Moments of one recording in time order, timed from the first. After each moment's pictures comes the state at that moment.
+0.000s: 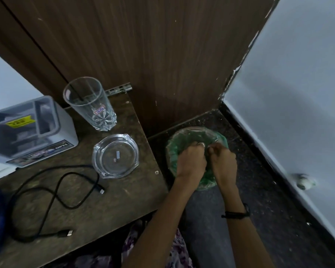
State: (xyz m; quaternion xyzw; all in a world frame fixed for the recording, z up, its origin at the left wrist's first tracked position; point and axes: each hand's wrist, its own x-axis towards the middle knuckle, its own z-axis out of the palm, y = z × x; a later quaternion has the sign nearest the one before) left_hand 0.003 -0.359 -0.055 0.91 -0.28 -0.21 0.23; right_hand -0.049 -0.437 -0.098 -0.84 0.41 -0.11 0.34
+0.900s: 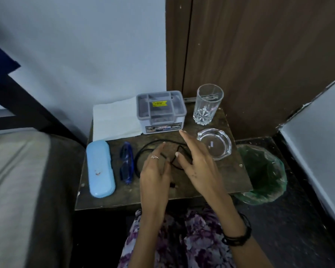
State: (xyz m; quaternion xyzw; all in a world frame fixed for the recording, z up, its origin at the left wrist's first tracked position) left_hand -0.021 -0.049 0.024 0.85 0.03 0.02 0.52; right_hand -0.015 -0.171 0.022 -0.92 -0.02 -0.09 0.38
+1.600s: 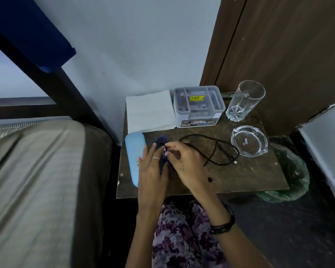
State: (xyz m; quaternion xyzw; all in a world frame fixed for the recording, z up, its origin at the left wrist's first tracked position) left_hand -0.006 0.060 0.001 0.90 0.00 -0.02 0.43; right_hand 0.013 -0.046 0.008 -0.89 0.03 -0.01 0.45
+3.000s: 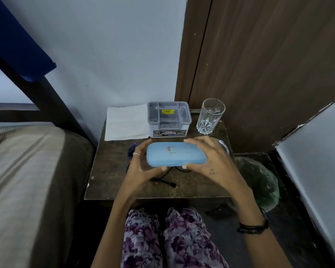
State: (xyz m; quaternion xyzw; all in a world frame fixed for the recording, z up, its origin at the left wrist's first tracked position) left_hand 0.004 0.016 0.012 0.68 -0.08 -0.08 0.72; right_hand -0.011 -0.205 0.062 -0.95 -0.11 -0.03 0.29
